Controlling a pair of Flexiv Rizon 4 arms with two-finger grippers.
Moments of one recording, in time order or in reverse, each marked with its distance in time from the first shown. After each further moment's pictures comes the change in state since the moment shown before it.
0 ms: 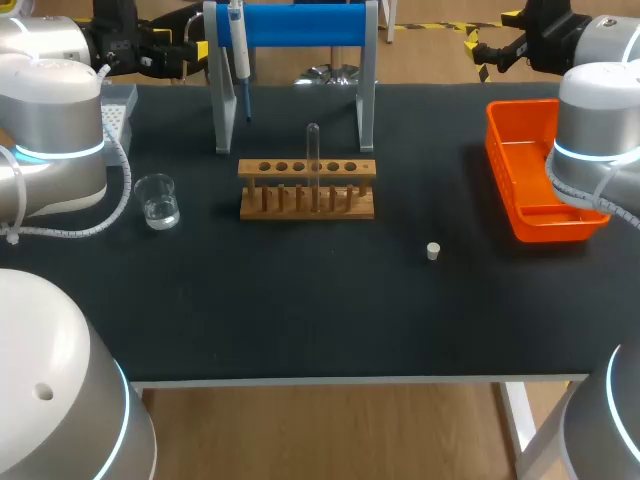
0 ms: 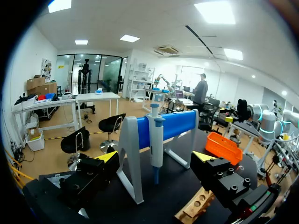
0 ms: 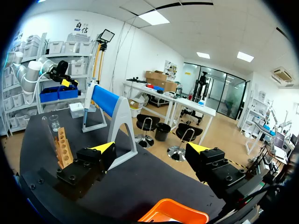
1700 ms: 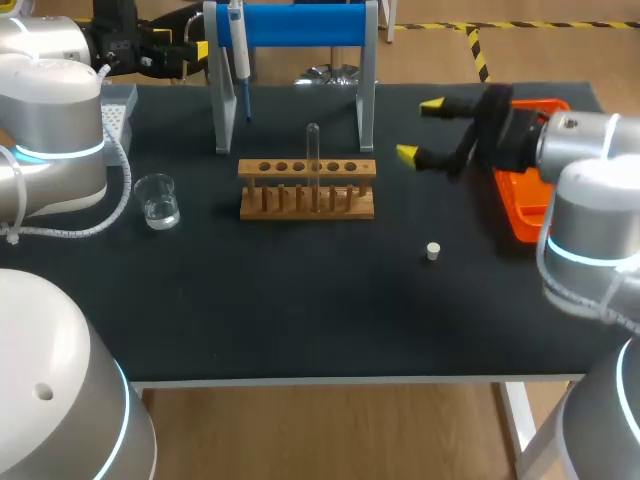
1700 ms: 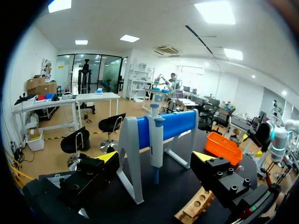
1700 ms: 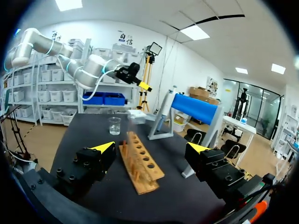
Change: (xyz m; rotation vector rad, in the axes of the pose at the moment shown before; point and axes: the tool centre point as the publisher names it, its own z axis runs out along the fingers) left arm 0.000 0.000 0.000 0.000 0.000 0.000; right arm 0.236 -0.026 -0.048 -0.160 0.390 -0.094
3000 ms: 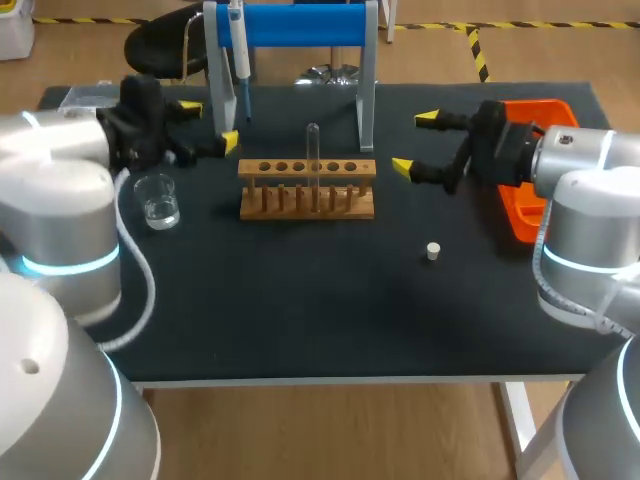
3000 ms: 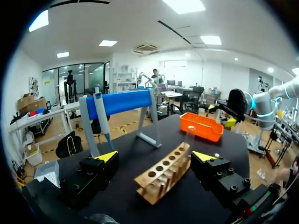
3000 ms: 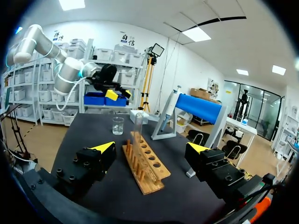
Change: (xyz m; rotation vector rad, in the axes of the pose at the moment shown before) left arm 0.139 0.098 -0.056 -0.007 0.084 0.164; right arm 0.010 -0.005 0.000 -0.010 -0.003 -0.002
